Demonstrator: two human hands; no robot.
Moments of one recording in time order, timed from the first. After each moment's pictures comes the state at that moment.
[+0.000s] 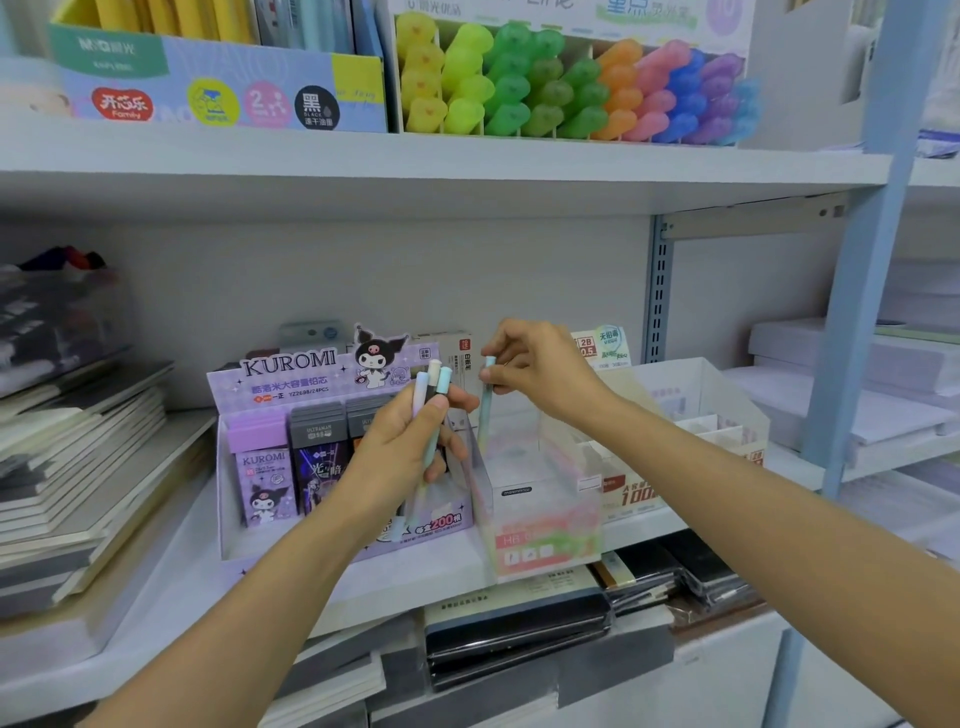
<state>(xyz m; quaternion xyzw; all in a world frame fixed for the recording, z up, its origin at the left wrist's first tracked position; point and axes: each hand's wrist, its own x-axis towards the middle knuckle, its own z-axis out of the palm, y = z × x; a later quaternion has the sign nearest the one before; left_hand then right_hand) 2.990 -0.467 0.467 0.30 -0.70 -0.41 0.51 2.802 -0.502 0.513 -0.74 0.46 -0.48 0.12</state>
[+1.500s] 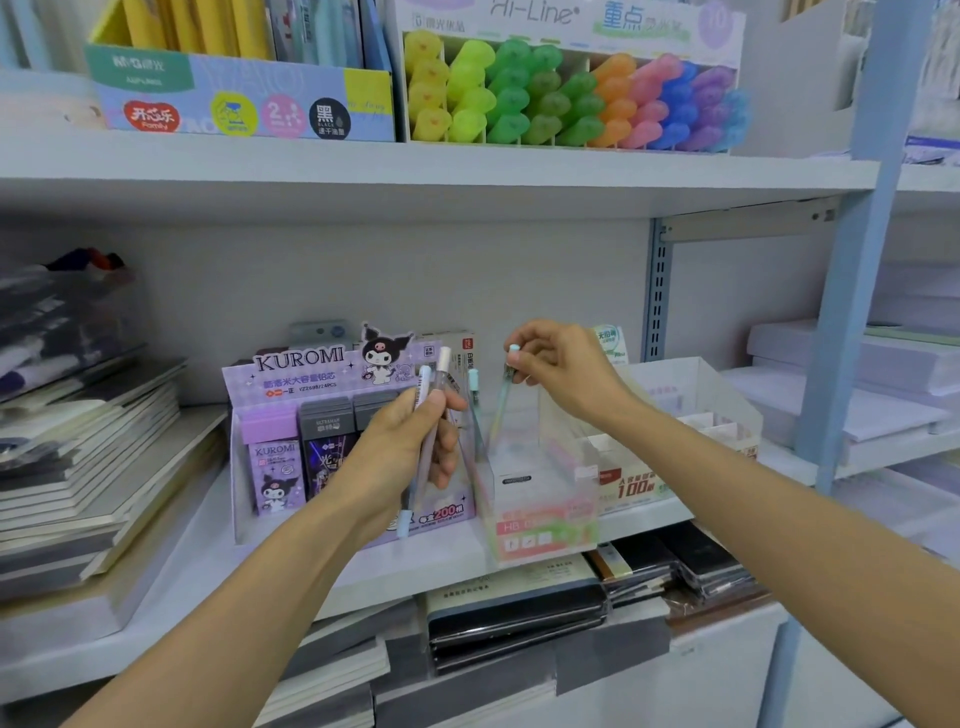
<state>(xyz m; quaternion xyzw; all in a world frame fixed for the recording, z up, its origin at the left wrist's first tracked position) 2.993 -0.450 0.473 0.31 -0.63 -0.51 0.49 2.785 -0.490 0.509 -0.73 0.46 -0.51 0.09</state>
